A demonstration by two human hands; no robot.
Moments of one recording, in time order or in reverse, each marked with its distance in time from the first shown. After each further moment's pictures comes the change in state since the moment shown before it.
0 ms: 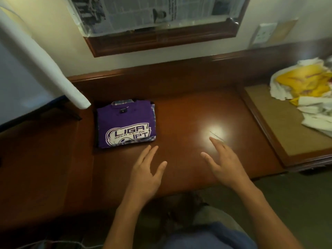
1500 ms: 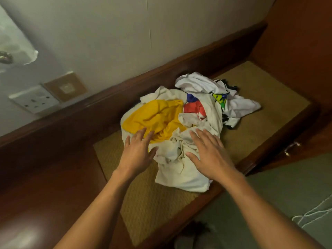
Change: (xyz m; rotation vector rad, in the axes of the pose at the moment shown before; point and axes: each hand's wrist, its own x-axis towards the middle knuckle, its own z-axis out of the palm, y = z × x) left_hand 0.360 0.545 0.509 0.575 -0.240 0.552; right_hand 0.206 0.570 -0.432 -0.372 0.111 0.108
